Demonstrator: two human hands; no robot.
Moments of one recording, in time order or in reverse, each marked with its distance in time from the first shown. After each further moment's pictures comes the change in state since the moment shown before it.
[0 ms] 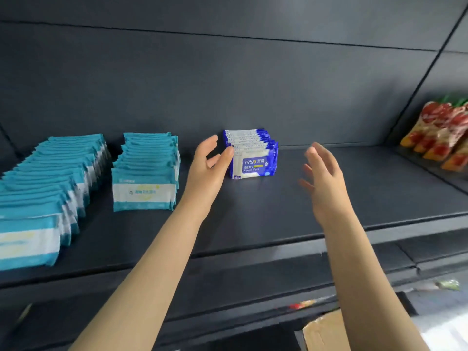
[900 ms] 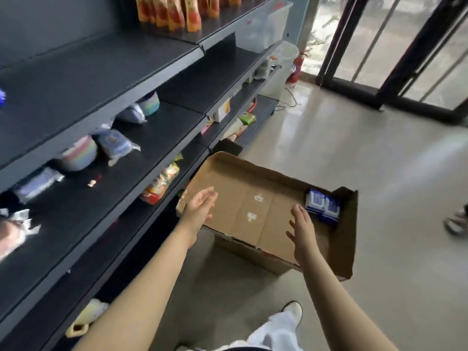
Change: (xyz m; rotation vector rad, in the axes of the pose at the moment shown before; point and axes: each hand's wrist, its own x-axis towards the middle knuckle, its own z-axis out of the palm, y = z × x) left_hand -0.380 -0.130 0.182 0.199 -1.020 -0.583; right_hand -0.443 0.169 -0.342 0.097 0.952 0.507
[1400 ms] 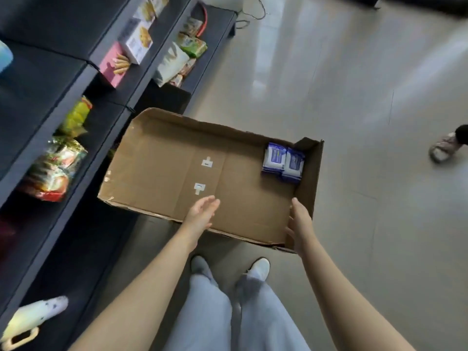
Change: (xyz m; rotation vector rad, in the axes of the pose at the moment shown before) left_hand 0.125 -0.095 0.259 0.167 -0.092 -0.407; right_hand 0.204 0.069 -0.199 0.010 0.142 0.405
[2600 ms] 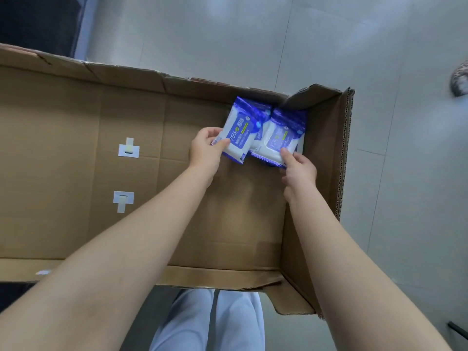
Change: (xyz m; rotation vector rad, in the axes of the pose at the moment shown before) left_hand 0.363 -0.006 0.178 0.031 0.006 0.124; right_hand 0.319 0.002 0.024 0.190 0.360 0.059
